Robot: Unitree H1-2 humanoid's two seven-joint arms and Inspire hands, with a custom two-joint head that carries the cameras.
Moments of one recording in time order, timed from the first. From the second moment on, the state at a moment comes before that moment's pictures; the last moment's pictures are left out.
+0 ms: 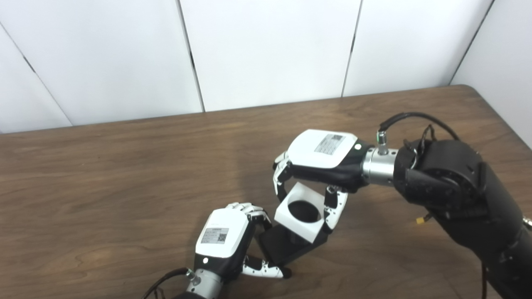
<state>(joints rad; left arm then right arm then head) 0.05 0.13 -0.56 -0.26 1.13 0.13 -0.16 -0.47 -0.54 0.34 -0.69 -0.67 0.19 1.05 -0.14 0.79</state>
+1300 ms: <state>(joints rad) 0.05 0.12 -0.57 -0.26 1.14 0.15 -0.16 -0.43 -0.52 0.36 -0.62 -0.72 0.17 1.01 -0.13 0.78</state>
